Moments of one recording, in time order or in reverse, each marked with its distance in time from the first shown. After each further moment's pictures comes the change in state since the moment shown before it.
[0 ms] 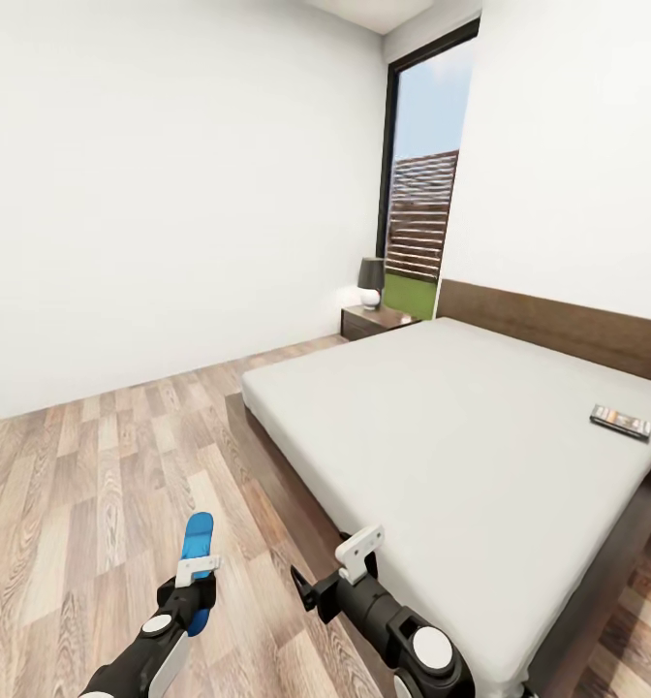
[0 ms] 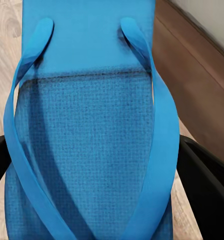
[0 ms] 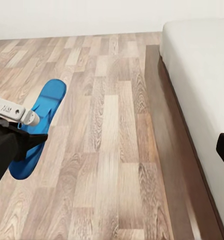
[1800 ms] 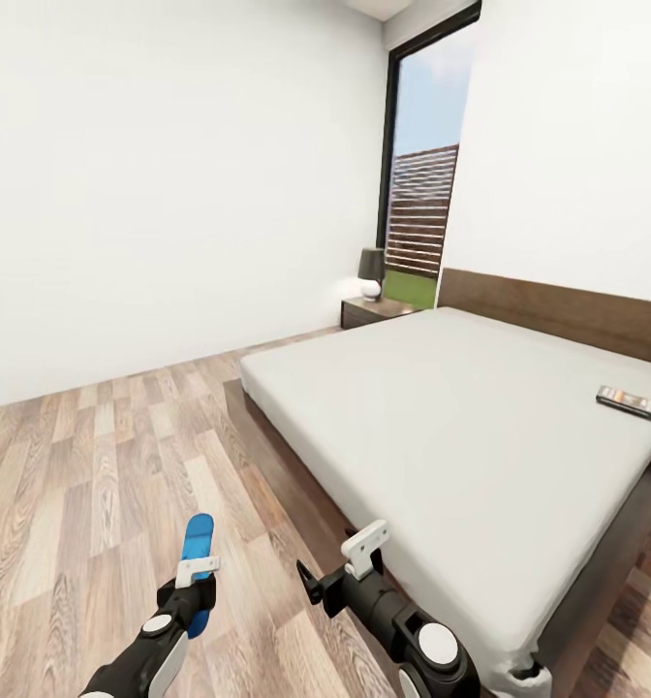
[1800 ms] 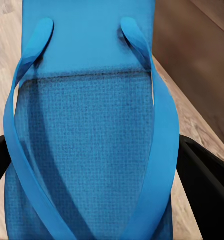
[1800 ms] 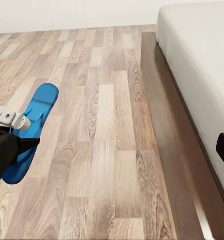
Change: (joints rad) left arm 0.000 0.000 0.000 0.000 0.000 0.012 0.000; right arm 0.000 -0.001 -0.027 -0.006 0.000 0.000 0.006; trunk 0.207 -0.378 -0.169
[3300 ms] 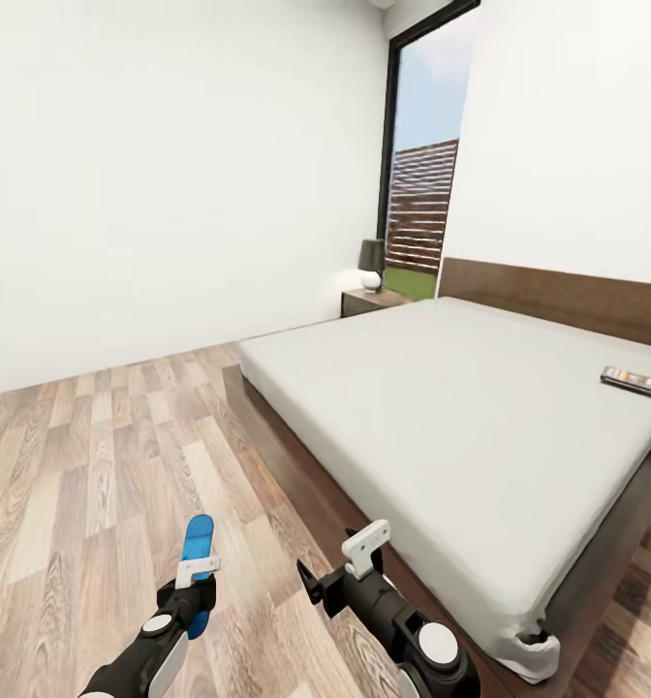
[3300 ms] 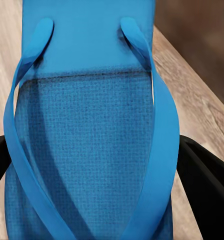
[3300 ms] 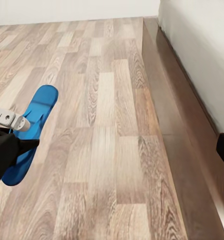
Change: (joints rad) left arm 0.000 0.000 0.000 0.000 0.002 0.009 0.000; right arm 0.000 0.001 -0.002 0.000 0.000 0.000 0.000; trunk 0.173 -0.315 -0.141
